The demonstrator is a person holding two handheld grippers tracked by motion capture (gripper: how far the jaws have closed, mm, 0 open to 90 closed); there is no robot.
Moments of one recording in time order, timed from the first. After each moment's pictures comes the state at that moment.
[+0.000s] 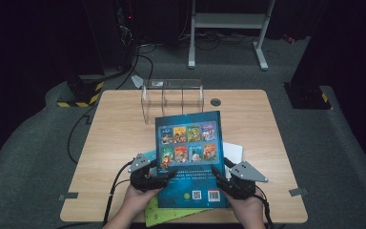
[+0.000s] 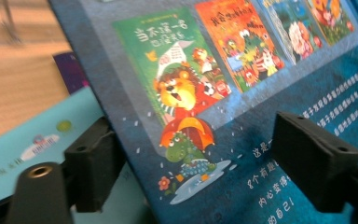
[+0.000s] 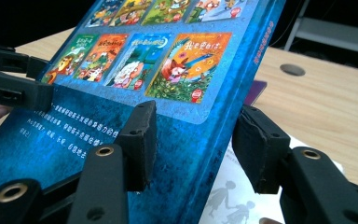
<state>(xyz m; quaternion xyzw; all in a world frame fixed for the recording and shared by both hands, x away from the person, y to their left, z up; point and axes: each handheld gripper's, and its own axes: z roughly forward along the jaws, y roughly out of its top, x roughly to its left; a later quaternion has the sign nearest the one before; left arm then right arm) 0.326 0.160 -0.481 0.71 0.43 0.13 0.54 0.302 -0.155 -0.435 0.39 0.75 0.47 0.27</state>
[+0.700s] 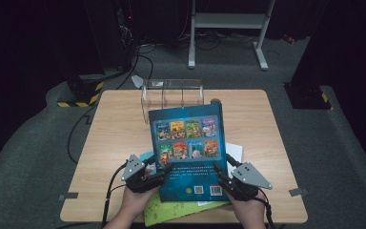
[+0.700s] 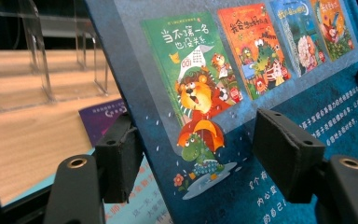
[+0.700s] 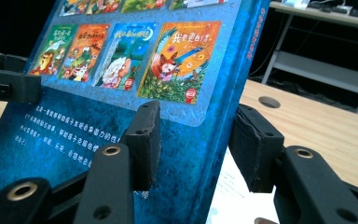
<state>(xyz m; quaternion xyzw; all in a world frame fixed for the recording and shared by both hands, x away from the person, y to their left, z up) 0.309 0.163 -0.461 0.68 0.41 0.20 0.58 0.290 -0.153 -0.417 0.37 0.72 0.49 0.32</state>
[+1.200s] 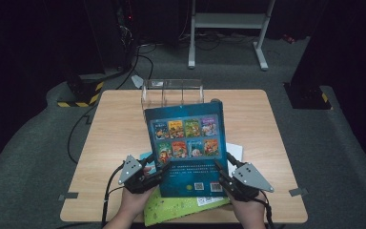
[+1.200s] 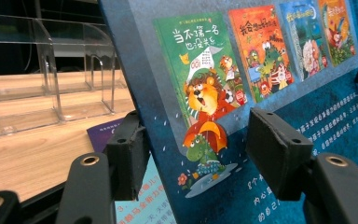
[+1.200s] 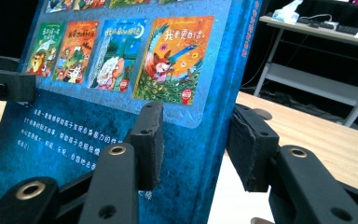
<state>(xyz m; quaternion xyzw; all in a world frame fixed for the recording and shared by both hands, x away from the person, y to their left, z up) 0.305 0.165 -0.455 0.66 0.40 0.23 0.59 0.286 -0.152 -0.410 0.36 0.71 0.50 0.34</state>
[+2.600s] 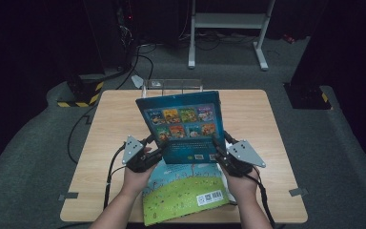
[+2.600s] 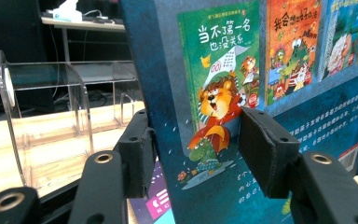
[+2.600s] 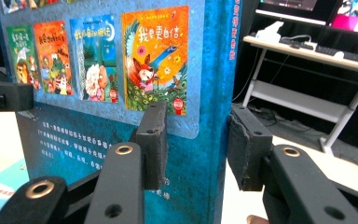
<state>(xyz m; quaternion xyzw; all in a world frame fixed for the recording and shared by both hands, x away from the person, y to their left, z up) 0.354 0.167 -0.442 0.64 0.39 0.29 0.60 0.338 -0.139 -0.393 0.36 0.68 0.51 0.38</state>
